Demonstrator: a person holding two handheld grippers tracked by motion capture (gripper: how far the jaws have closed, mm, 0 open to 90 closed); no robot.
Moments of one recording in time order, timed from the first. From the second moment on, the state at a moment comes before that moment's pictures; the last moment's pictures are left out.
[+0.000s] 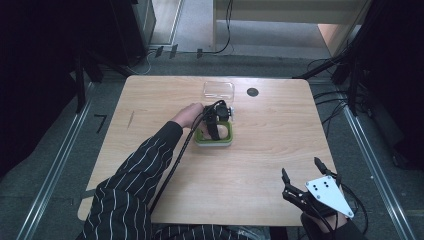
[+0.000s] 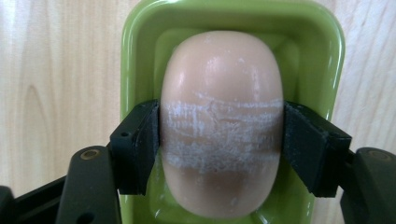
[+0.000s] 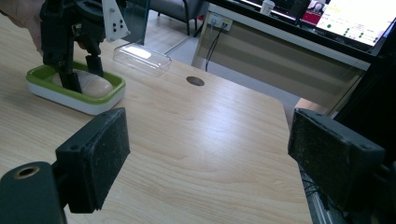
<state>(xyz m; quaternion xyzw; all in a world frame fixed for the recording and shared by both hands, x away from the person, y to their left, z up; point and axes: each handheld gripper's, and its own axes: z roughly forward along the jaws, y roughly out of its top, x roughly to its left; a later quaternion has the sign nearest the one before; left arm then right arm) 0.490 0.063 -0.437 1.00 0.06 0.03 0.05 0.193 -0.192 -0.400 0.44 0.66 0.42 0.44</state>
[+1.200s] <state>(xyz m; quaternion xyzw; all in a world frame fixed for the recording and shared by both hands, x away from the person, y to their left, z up) 0.452 0.098 -0.406 0.98 0.17 0.03 0.04 0.192 -0.193 -0.401 0.44 0.66 0.41 0.44</state>
